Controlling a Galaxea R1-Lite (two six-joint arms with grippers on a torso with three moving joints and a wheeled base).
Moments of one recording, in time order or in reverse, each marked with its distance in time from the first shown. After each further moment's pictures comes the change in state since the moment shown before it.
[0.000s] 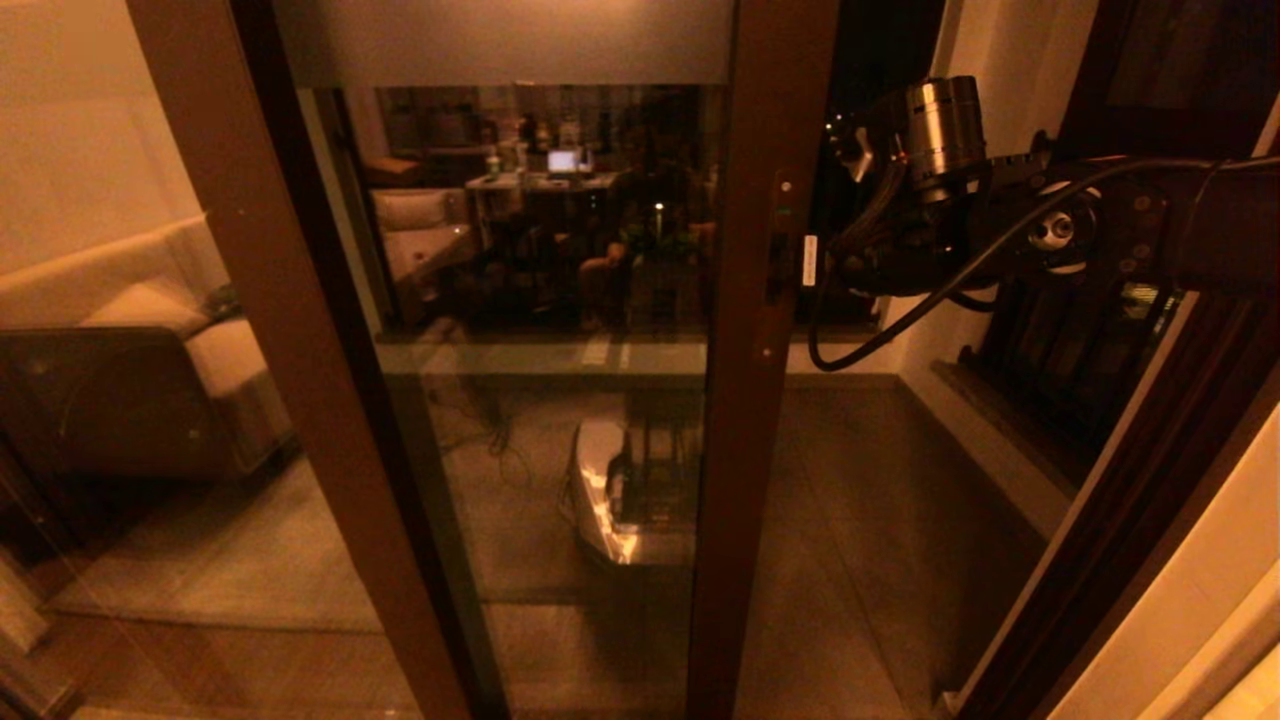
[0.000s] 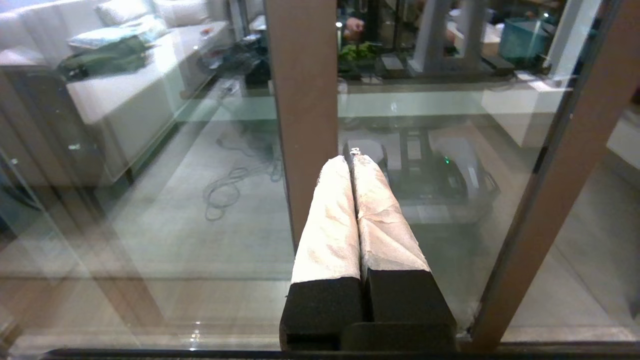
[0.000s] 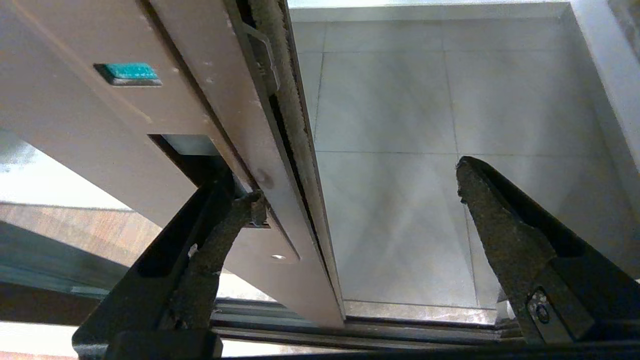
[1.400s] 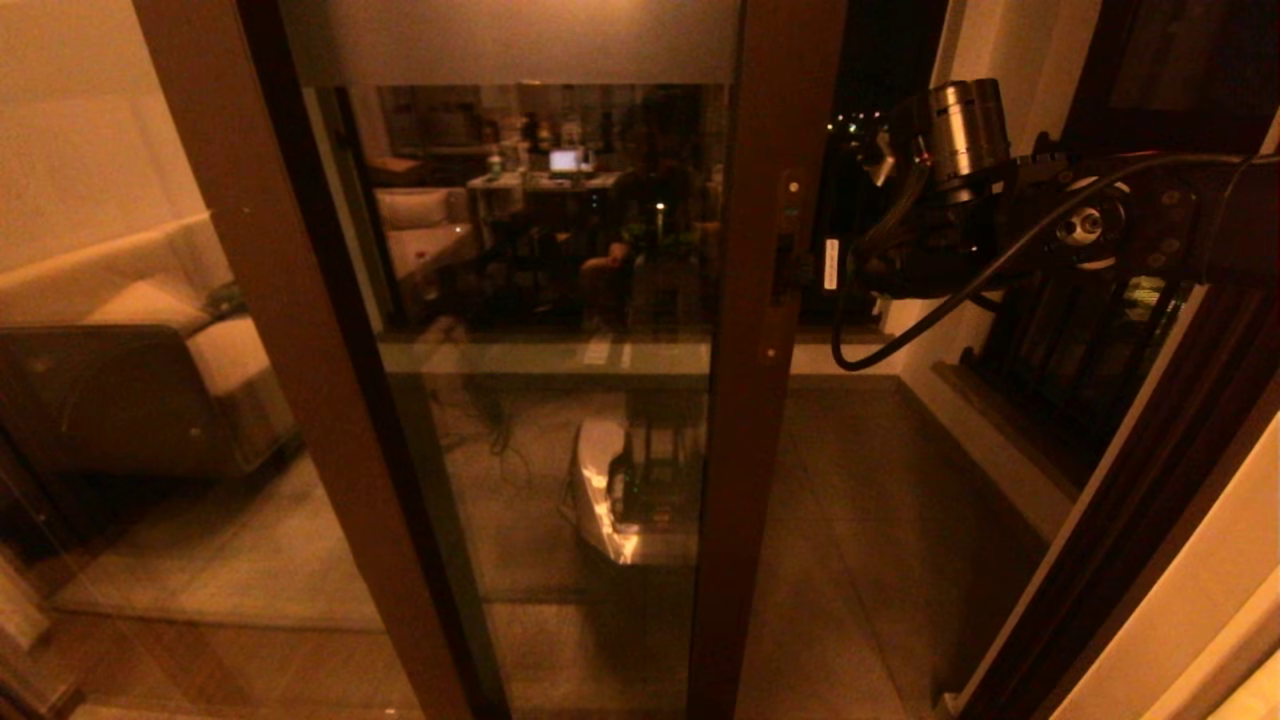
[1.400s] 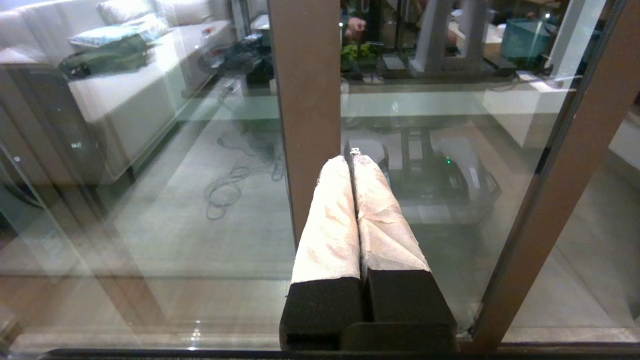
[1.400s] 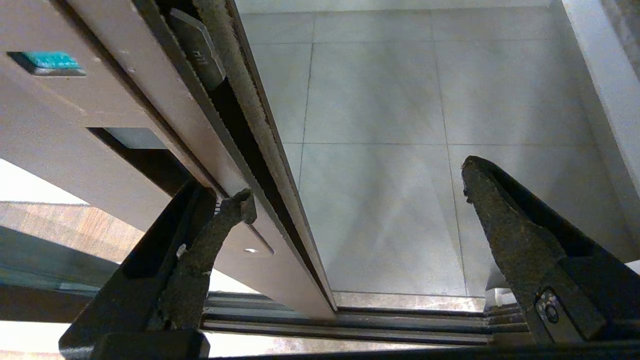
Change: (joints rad) left arm 0.000 0.000 0.000 0.000 0.000 0.000; right arm -0.072 -0.036 0.045 0.028 0.003 -0.001
